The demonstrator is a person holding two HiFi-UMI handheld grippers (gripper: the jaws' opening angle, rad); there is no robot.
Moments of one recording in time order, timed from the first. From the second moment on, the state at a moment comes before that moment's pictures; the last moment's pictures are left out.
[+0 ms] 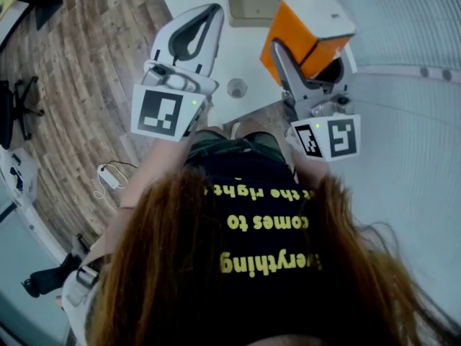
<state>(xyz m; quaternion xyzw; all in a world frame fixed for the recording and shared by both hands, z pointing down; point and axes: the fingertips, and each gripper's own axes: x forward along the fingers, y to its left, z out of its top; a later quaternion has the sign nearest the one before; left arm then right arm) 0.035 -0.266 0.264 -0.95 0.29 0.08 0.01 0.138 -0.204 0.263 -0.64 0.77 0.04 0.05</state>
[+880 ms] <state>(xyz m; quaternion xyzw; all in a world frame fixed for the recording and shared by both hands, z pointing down) 0.028 -0.316 0.240 -0.93 0.35 0.07 0.02 0.149 -0.279 0.247 -0.59 0.80 0.02 0.05</state>
